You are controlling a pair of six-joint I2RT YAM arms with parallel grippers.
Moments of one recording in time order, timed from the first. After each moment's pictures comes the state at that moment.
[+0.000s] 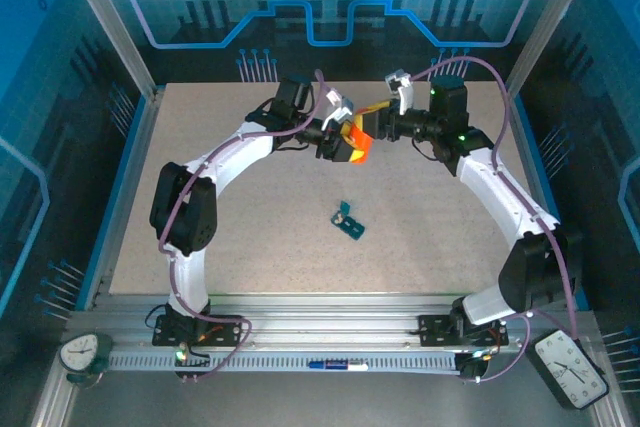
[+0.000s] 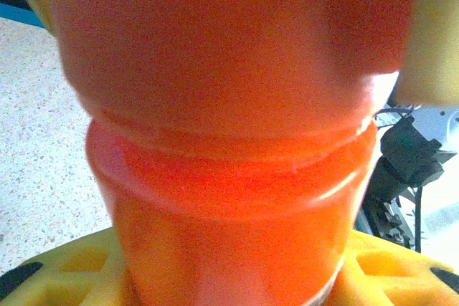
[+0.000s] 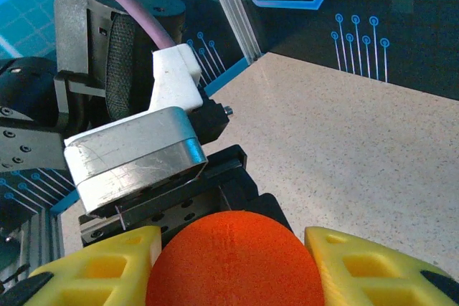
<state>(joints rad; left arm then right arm) -0.43 1.96 1.65 -0.31 1.13 0.27 0.25 1.48 1.28 -0.16 -0.75 0.15</state>
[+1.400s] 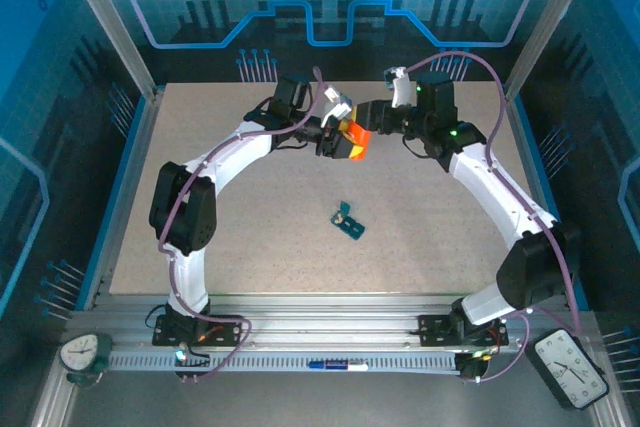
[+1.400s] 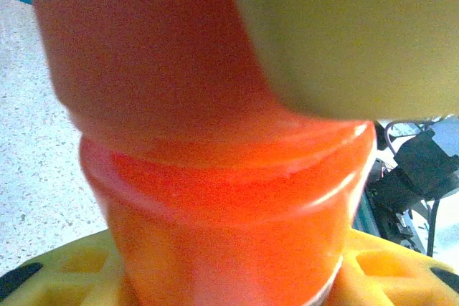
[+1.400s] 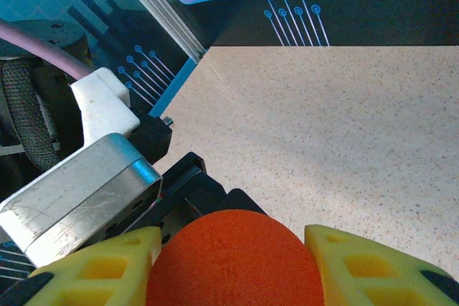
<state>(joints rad) -0.42 1.96 1.65 -0.30 1.07 0.22 0.33 1.50 1.37 -0.31 -0.49 0.36</state>
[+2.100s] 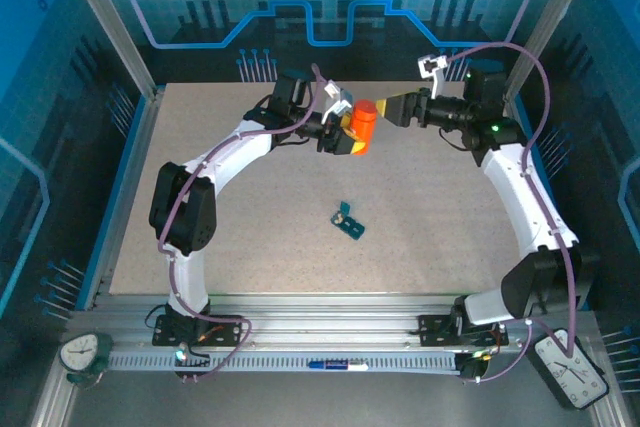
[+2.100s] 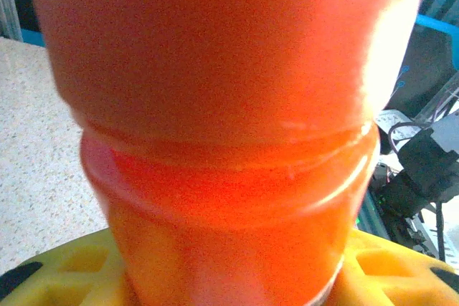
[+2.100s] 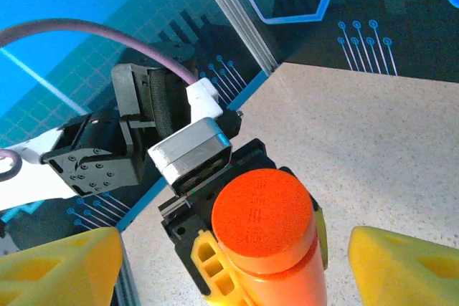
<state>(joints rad) -0.42 1.96 1.66 -0.24 1.11 0.23 0.10 1.44 1.42 -0.36 -0.93 0.26</state>
